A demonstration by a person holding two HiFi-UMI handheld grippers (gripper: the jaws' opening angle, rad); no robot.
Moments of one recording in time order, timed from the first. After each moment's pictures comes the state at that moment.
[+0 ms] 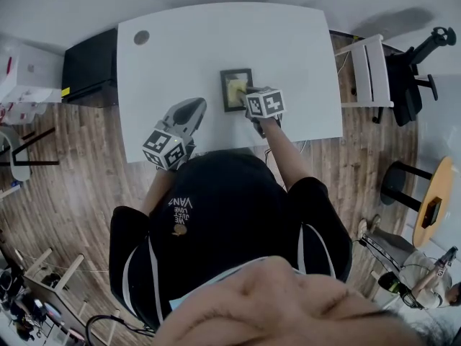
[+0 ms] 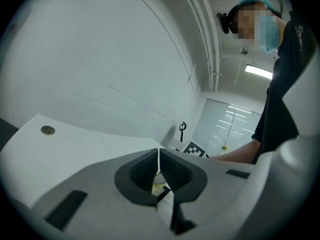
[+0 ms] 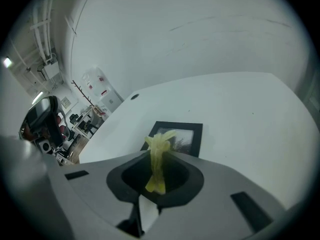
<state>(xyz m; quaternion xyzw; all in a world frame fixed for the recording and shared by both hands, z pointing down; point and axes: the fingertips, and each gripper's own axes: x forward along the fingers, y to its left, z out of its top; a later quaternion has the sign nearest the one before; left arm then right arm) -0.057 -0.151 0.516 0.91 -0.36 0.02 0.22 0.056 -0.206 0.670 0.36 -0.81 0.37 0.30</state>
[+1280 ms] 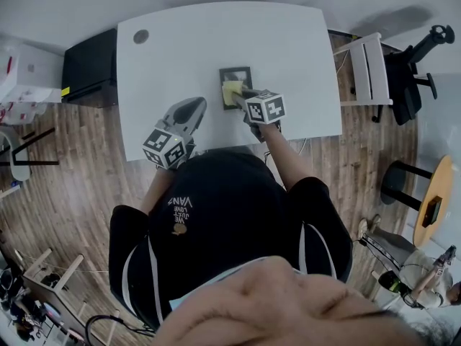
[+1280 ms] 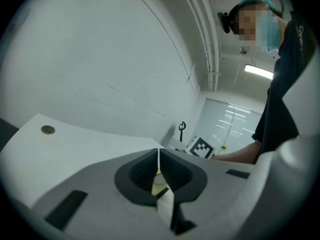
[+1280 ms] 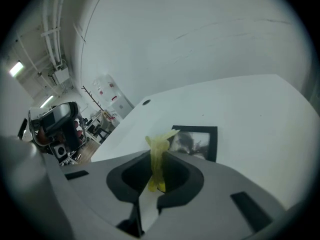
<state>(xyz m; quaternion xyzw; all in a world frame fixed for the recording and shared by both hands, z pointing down) -0.049 -0.144 0.516 0.91 -0.36 0.02 0.22 0.041 -0.185 0.642 0.32 -0.84 0.36 0.26</state>
